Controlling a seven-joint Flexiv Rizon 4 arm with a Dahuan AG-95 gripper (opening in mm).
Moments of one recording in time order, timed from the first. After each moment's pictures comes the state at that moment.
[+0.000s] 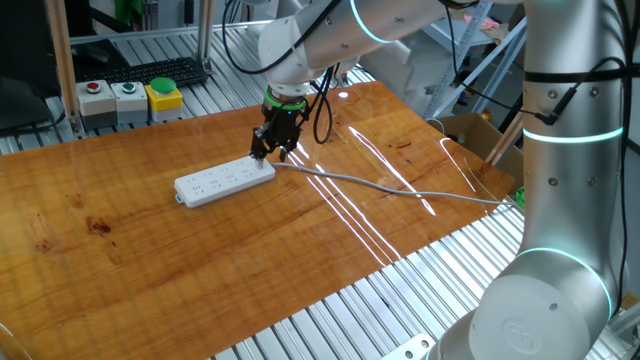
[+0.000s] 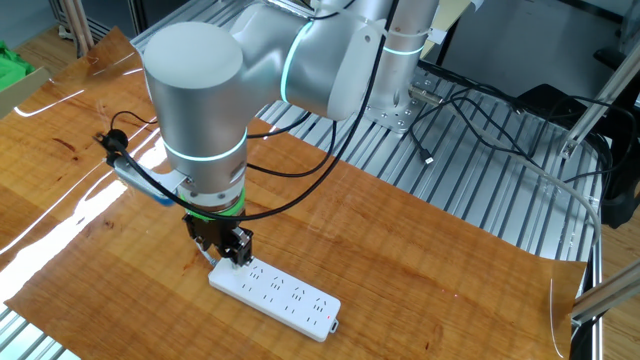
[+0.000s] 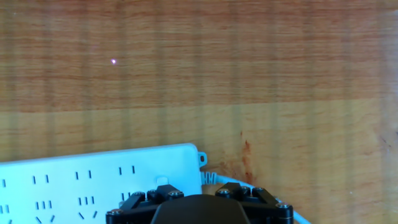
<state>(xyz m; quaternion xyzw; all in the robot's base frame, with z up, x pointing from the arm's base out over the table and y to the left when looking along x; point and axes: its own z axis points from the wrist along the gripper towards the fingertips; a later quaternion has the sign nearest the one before) 0.629 -0.041 0.028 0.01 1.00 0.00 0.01</state>
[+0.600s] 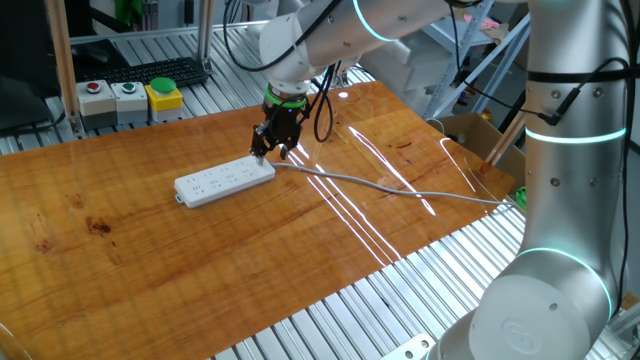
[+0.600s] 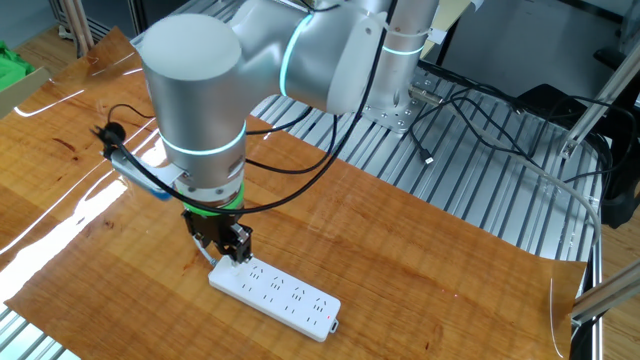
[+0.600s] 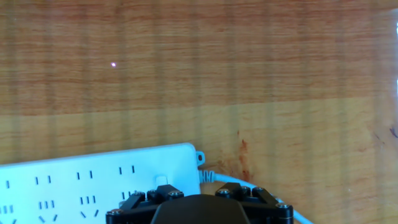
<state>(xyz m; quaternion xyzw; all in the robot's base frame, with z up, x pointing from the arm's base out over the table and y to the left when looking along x) 0.628 -0.043 0.038 0.01 1.00 0.01 0.00</state>
